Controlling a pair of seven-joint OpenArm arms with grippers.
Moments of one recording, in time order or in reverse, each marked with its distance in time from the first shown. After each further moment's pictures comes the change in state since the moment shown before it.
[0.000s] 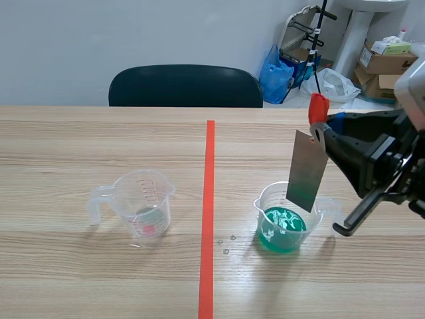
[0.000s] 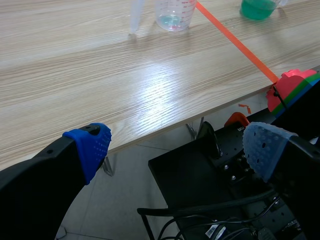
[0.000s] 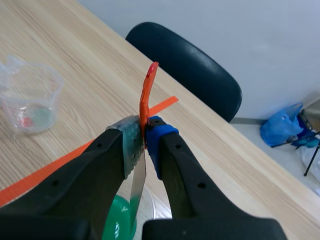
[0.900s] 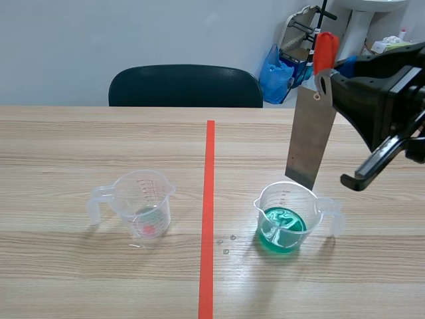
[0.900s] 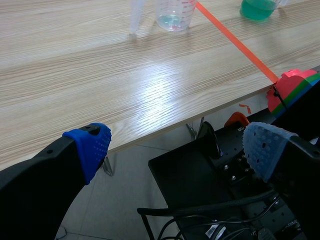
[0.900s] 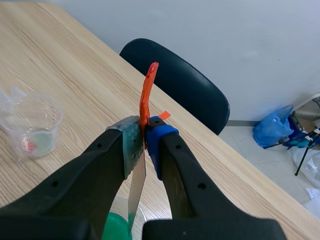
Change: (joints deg) left arm 0.0 0.0 0.0 0.0 0.0 0.0 0.0; right arm -0.6 0.0 4.6 14.3 10.5 0.5 -17.9
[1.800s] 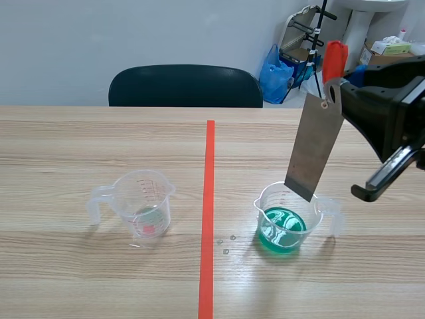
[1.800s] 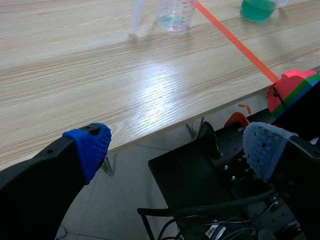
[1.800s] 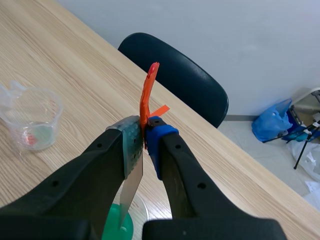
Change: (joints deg) left arm 0.0 0.0 0.0 0.0 0.0 0.0 0.0; right arm -3.1 0.0 2.1 0.1 0.0 0.0 2.1
